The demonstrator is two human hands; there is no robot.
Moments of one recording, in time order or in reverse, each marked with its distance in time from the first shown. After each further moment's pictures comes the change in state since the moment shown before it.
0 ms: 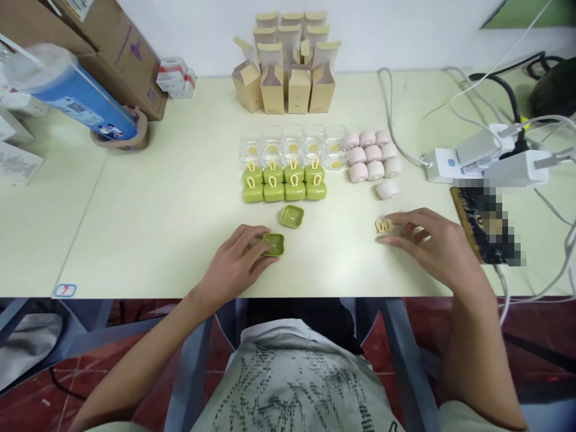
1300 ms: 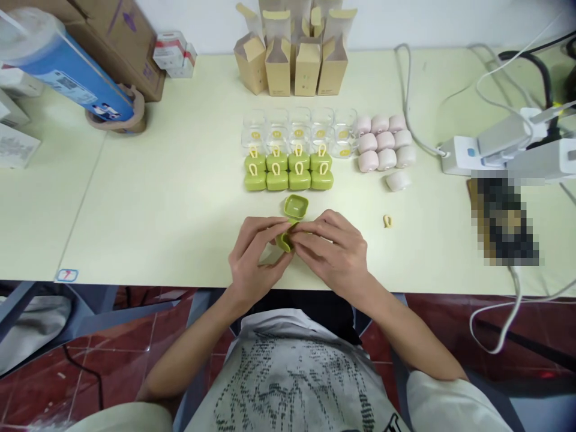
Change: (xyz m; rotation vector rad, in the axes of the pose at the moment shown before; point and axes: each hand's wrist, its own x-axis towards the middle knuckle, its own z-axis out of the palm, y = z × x) left_hand 0.021 0.052 0.026 -0.236 0.459 -0.246; right_hand 0.003 -0.131 0.112 0.270 0.274 -0.670
